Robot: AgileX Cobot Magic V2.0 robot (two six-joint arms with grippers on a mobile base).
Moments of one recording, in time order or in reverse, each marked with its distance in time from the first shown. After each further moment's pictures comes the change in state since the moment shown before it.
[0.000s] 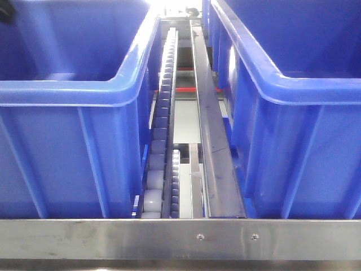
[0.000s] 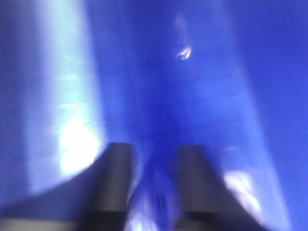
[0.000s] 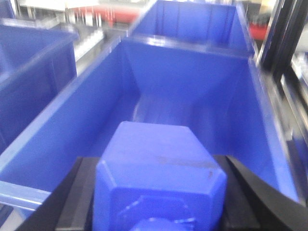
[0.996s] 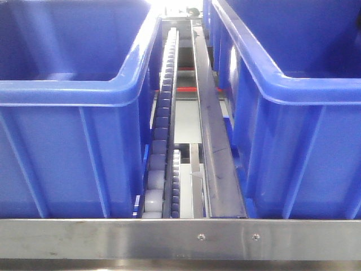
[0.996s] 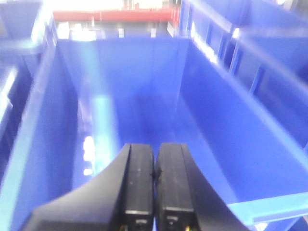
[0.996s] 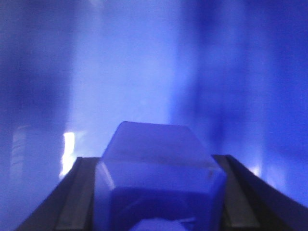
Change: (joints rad) left arm 0.000 -1.074 0.535 0.002 -0.077 0.000; right arm -0.232 1.240 -0.619 0.194 0.191 -0.096
